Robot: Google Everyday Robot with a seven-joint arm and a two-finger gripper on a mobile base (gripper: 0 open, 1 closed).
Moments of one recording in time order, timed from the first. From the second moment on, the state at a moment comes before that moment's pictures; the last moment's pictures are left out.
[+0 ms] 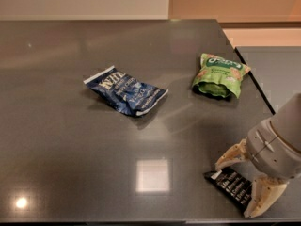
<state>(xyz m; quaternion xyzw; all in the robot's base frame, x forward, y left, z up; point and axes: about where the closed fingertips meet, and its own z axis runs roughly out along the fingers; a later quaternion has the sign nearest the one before) 0.314 -0.178 0.821 -0.80 0.58 0.14 0.12</state>
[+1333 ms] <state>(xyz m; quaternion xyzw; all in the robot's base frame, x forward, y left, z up) 0.386 -0.122 0.881 -0.81 0.56 0.11 0.16</state>
